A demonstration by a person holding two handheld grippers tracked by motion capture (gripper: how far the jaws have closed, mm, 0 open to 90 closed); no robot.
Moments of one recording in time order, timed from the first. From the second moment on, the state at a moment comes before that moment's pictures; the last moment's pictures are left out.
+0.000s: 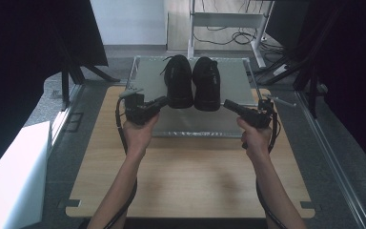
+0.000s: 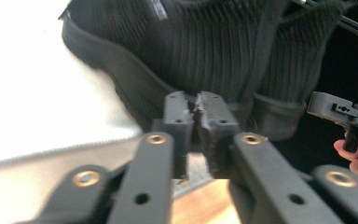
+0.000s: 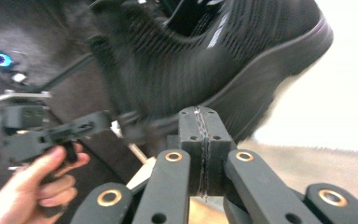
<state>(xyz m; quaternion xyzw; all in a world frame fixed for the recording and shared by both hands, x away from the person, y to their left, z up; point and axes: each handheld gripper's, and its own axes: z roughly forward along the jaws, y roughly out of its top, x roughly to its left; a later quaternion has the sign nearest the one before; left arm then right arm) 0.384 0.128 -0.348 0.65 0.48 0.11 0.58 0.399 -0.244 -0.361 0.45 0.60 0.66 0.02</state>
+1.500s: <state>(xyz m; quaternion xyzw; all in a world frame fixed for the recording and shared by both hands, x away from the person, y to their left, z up) 0.430 0.104 -0.362 0.66 0.49 0.10 0.55 0.435 -0.209 -0.393 0.49 0.58 0.66 -0.01</state>
